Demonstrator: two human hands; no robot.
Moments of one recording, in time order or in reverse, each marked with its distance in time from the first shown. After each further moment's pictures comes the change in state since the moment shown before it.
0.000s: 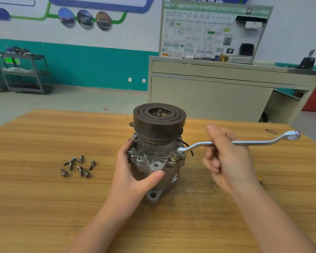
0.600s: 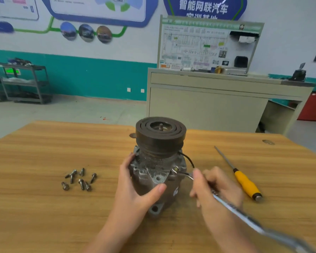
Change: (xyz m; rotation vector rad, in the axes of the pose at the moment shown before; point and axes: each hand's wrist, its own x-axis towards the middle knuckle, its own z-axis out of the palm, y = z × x) left_hand -0.004 -0.002 0.001 -0.023 0.007 0.012; right_hand -0.039 0.036 0.000 -0.674 0.001 -0.168
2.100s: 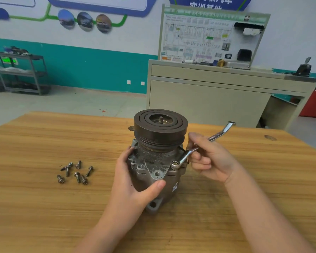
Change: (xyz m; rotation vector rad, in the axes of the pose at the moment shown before) left_hand 0.003 -0.002 0.002 0.020 0.017 0.040; right_hand 0.088 -0.004 -0.016 0.817 -0.562 0.484
